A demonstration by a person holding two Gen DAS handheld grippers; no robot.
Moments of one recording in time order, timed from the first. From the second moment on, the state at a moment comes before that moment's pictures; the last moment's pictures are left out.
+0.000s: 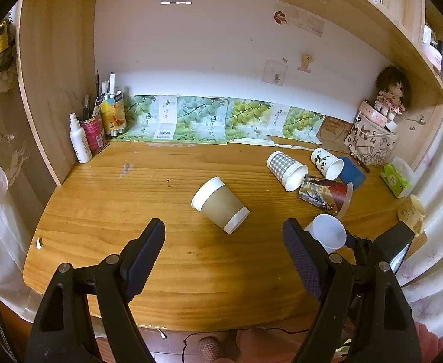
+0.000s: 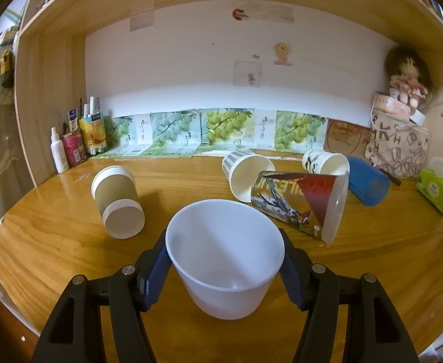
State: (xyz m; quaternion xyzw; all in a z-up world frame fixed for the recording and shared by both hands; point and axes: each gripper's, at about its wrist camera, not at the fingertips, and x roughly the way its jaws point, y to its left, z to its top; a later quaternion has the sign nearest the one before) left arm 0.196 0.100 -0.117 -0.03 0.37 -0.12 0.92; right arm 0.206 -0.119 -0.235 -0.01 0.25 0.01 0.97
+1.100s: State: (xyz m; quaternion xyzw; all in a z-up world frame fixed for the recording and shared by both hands) left arm 0.174 0.002 -0.140 -0.04 0.43 -0.15 0.89; right arm 0.126 -0.187 -0.209 0.02 0.41 0.03 0.91
